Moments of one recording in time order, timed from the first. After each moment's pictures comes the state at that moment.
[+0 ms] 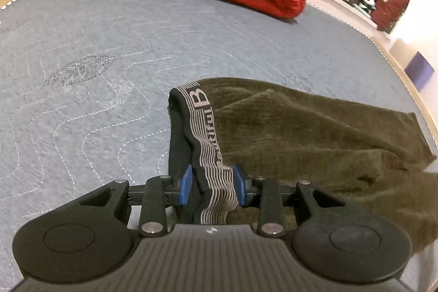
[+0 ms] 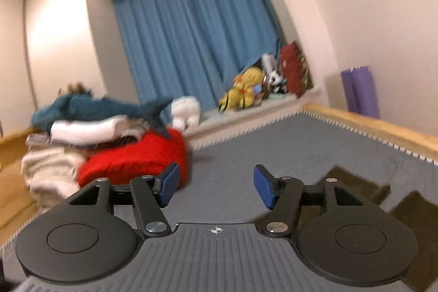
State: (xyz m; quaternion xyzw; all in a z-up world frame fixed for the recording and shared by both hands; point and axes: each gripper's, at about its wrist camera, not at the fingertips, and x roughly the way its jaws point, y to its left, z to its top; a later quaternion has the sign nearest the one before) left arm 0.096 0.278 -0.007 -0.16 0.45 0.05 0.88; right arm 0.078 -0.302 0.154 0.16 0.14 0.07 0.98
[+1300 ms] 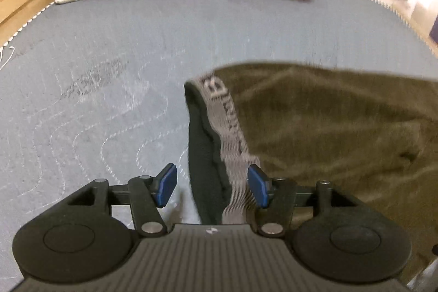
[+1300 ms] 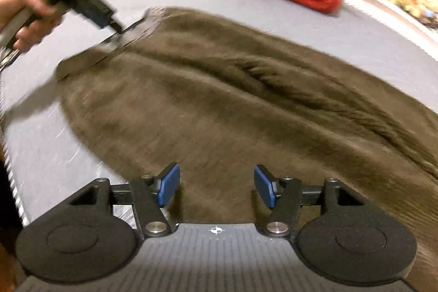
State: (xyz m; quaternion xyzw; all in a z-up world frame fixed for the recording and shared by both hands) left arm 0.111 0.255 -0.022 -0.08 0.47 0.10 0.88; right arm 0.028 -0.136 -0.005 -0.16 0.40 0.33 0.84
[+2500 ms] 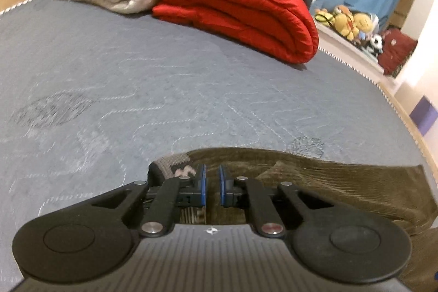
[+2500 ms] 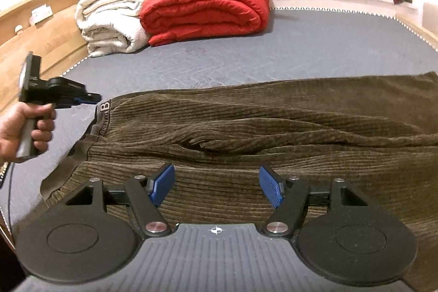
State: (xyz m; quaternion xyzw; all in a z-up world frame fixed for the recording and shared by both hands) left arm 0.187 0.286 -0.036 -0.19 0.37 0.08 0.91; right arm 0.071 -0.176 0.024 0.03 0.37 0.25 0.89
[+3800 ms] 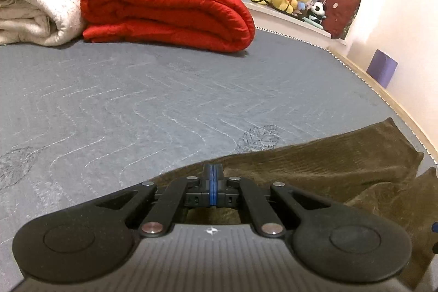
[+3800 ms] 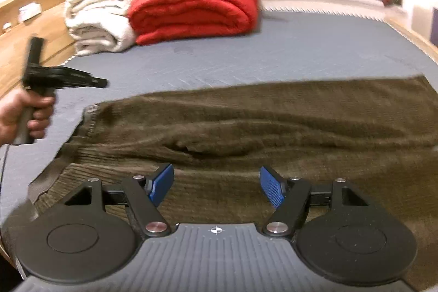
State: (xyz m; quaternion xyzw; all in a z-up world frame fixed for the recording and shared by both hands) left arm 0.200 0.260 -0.023 -0.11 0.35 -0.04 0.93; right arm 0.074 -0.174 0.024 0.02 0.38 0.21 0.90
